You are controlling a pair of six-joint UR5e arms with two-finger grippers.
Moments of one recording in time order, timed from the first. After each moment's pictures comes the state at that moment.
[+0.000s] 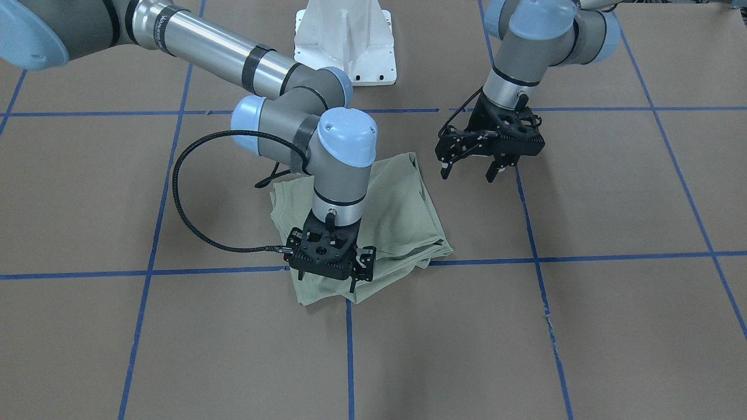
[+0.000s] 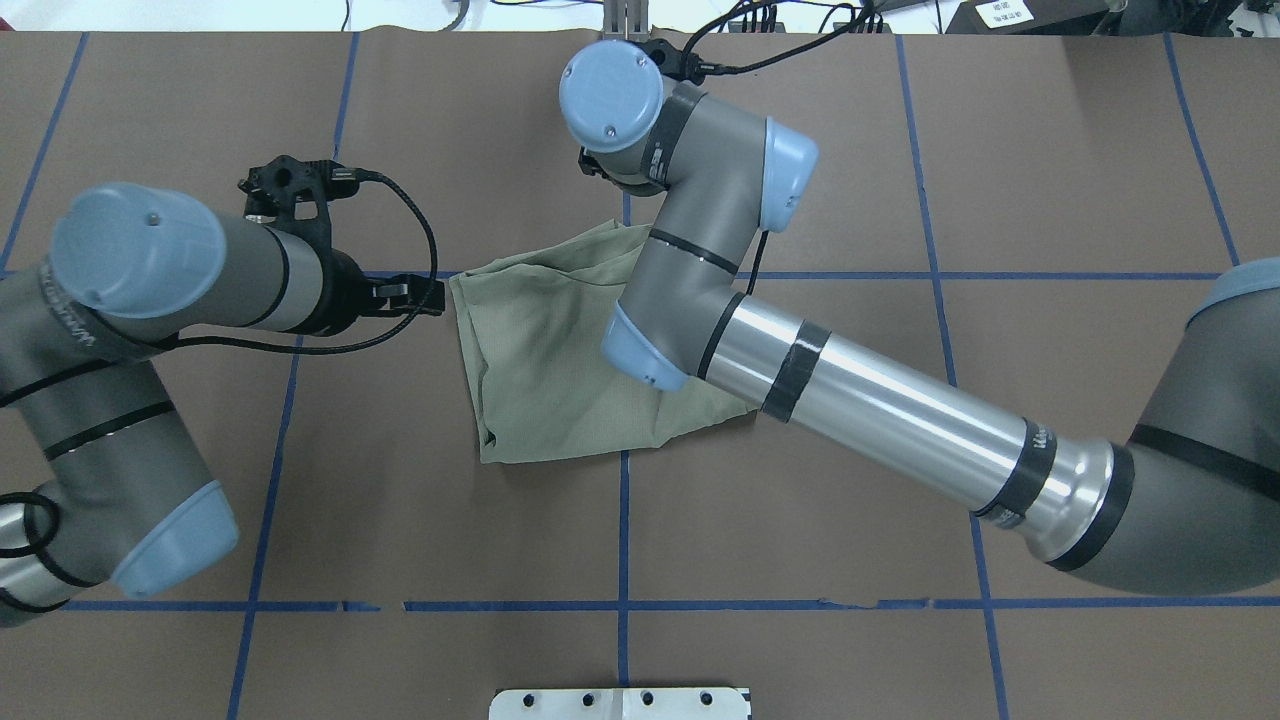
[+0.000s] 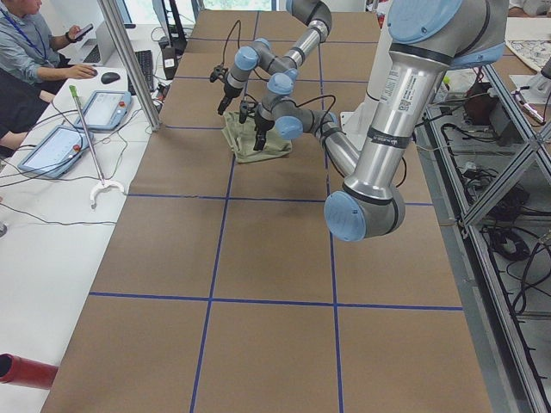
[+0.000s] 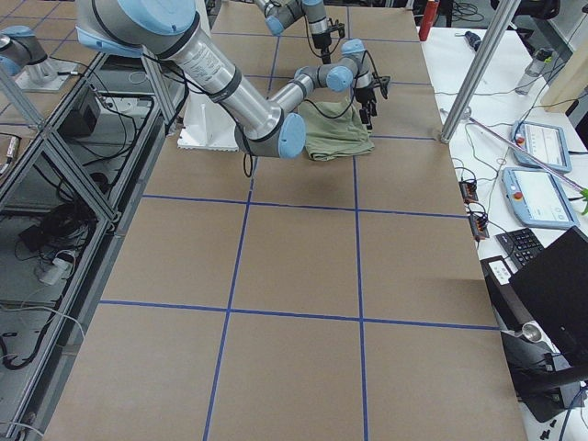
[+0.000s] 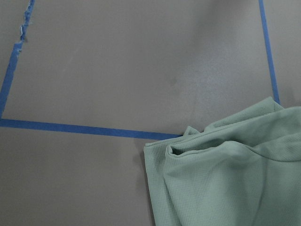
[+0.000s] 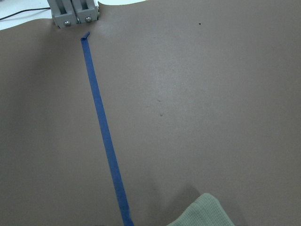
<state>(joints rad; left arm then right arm) -0.67 -1.90 -1.98 -1.82 -1.80 -1.16 0.67 -0.53 1.15 -1.50 1.64 1.31</state>
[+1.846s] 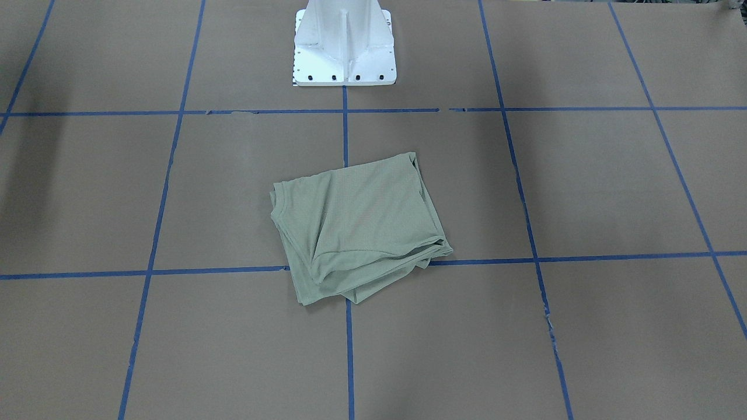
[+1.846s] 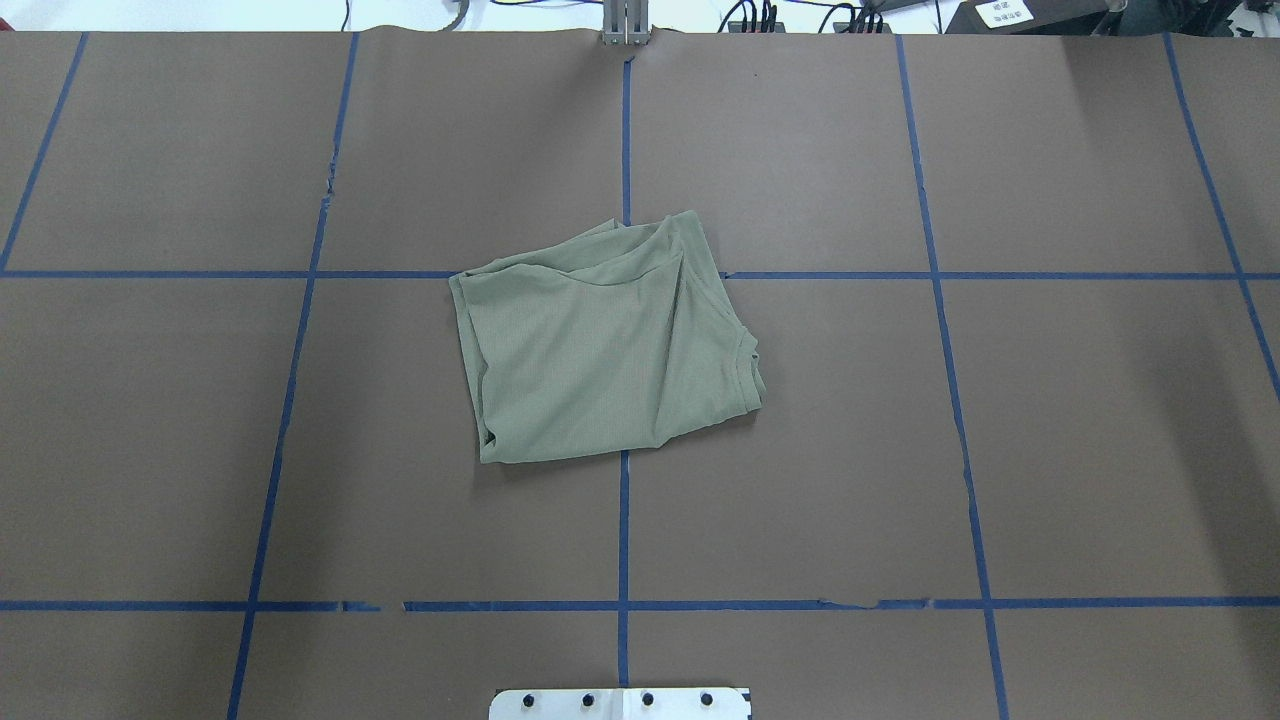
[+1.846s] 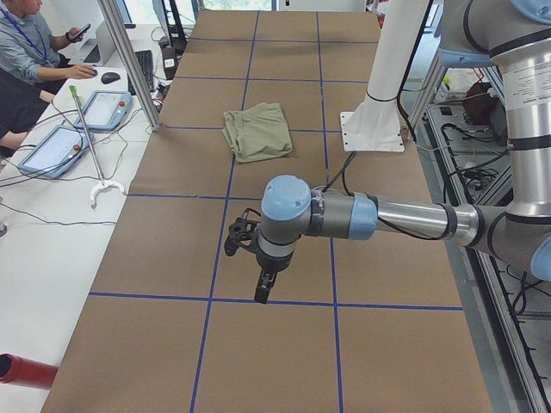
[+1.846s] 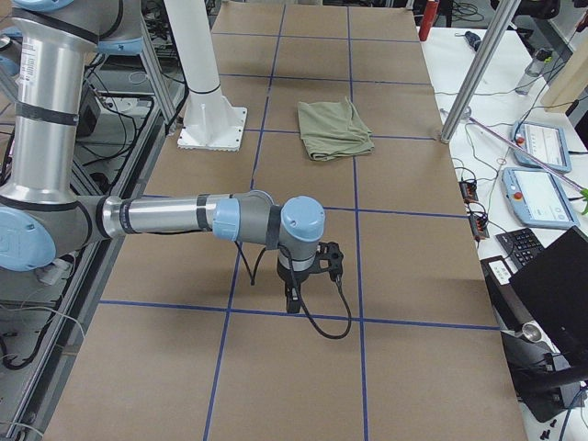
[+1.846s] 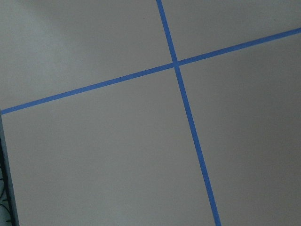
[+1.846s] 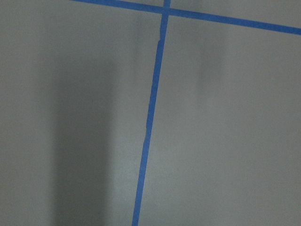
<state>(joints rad) -1.69 -1.31 -1.93 -1.56 -2.27 0.26 1.57 -1.81 1.87 -1.72 2.30 -0.18</state>
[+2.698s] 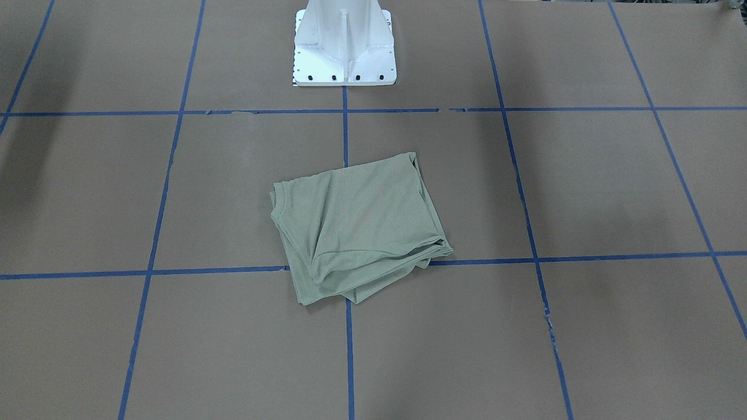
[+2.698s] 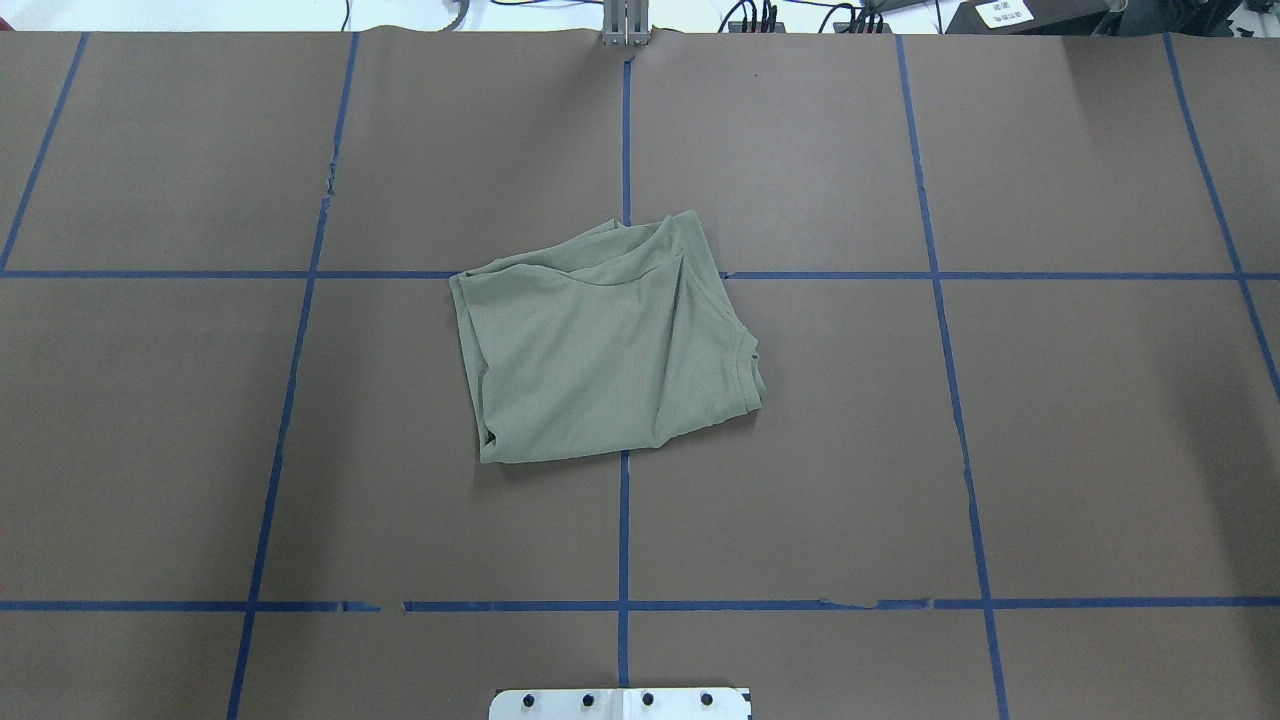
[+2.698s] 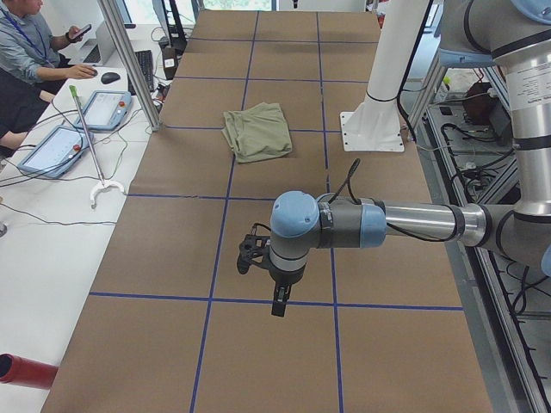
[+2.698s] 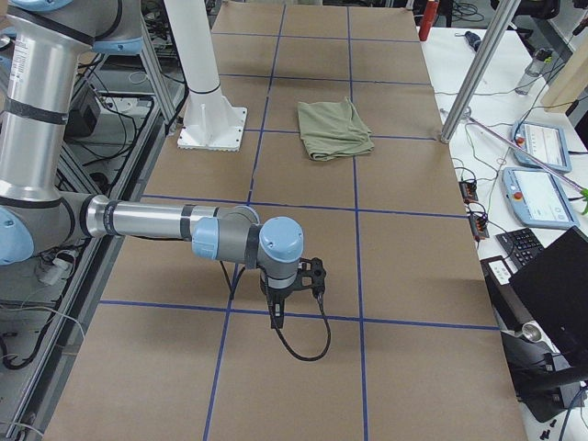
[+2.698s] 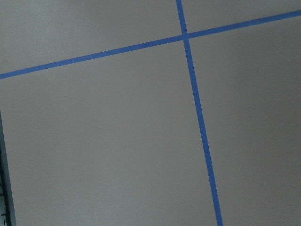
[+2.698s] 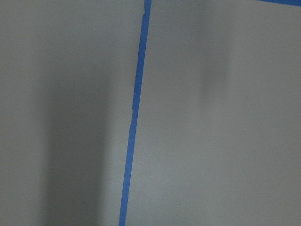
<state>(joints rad) -1.68 -1.29 -1.92 -1.49 -2.27 0.25 1.57 -1.86 1.84 -1.66 2.31 -0.18</state>
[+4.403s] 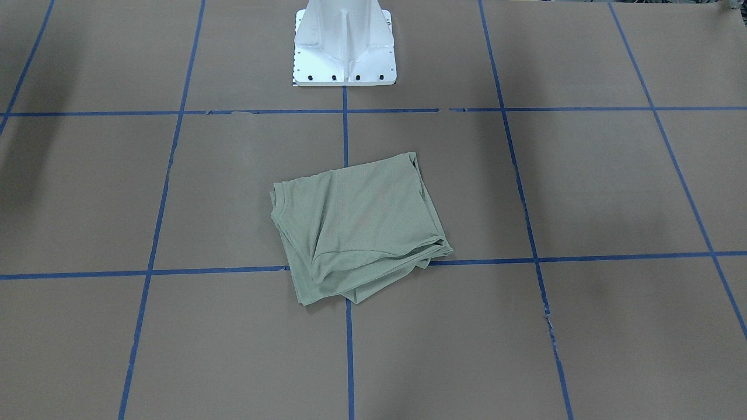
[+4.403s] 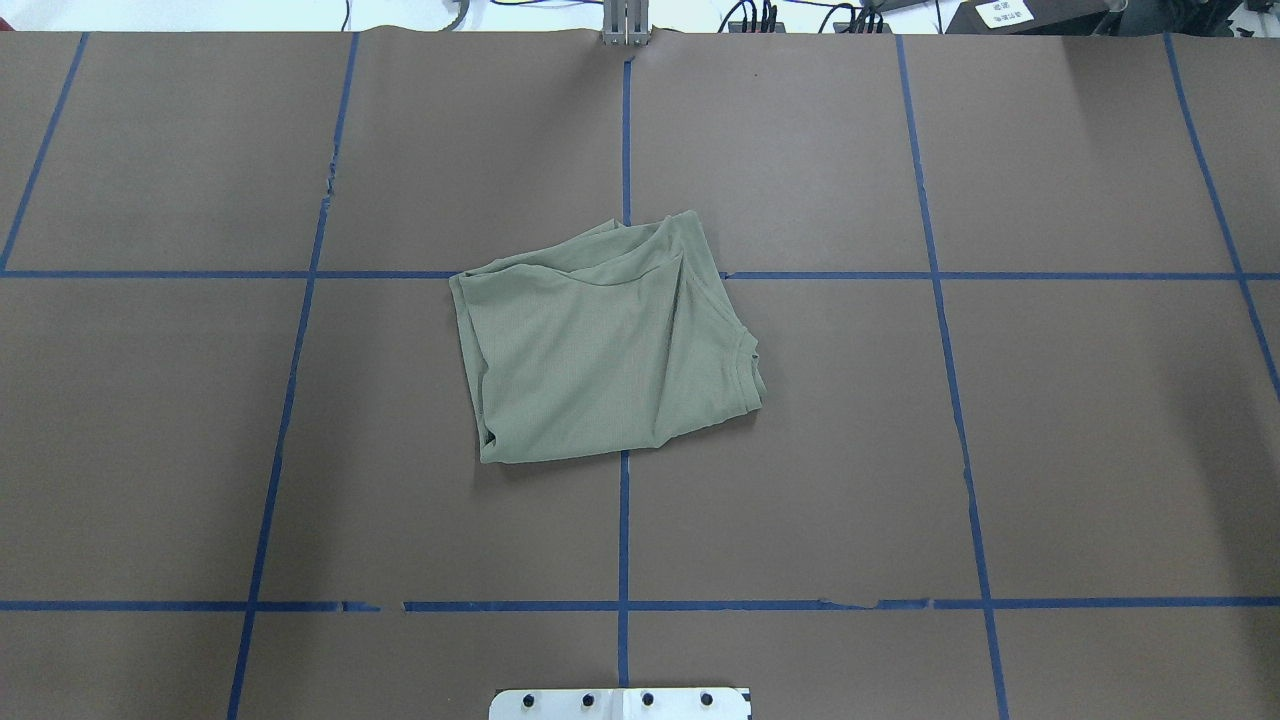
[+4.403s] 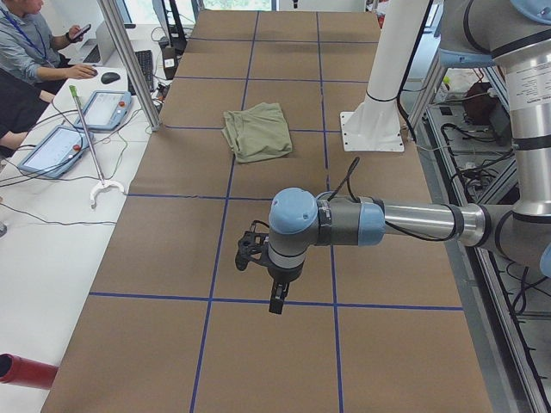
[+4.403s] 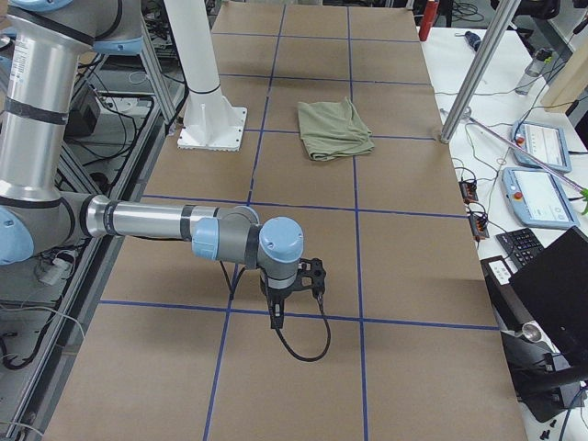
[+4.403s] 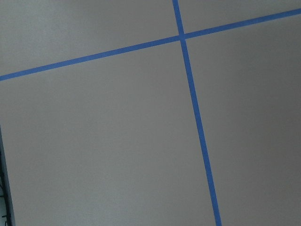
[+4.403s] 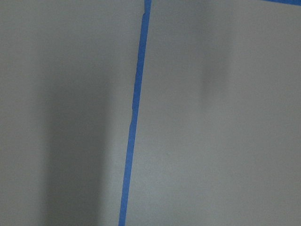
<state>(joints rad) -1.68 -1.30 -1.93 -1.50 -2.27 0.26 1.57 -1.86 1.84 -1.66 2.31 -0.18</state>
